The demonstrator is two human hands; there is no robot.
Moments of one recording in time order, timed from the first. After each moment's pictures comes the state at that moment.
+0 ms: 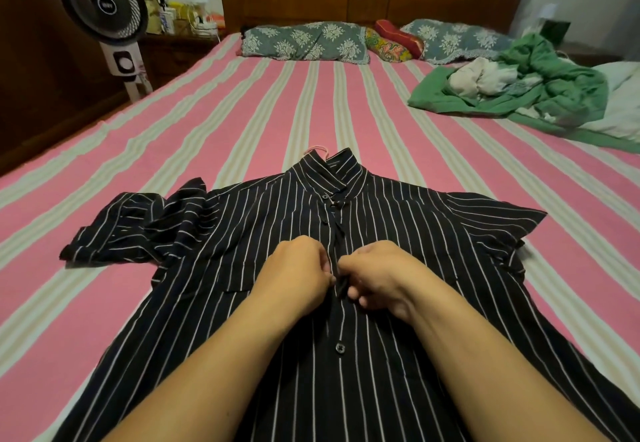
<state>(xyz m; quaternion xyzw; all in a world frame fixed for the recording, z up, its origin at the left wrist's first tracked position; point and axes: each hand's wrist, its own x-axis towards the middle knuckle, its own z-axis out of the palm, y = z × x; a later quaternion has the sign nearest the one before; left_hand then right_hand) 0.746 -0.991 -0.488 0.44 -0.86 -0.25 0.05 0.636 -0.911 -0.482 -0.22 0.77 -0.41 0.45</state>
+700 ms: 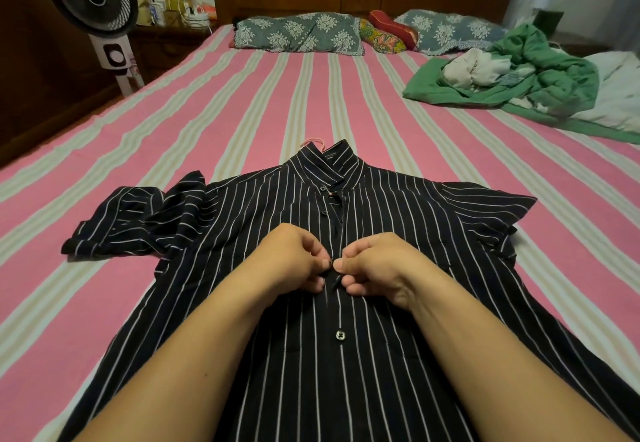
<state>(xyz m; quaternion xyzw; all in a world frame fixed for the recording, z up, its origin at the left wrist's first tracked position) 0.756 -1.005 -0.487 0.41 -0.74 -0.53 0.05 0.634 -0.905 -0.486 -0.18 0.72 -0.47 0.48</state>
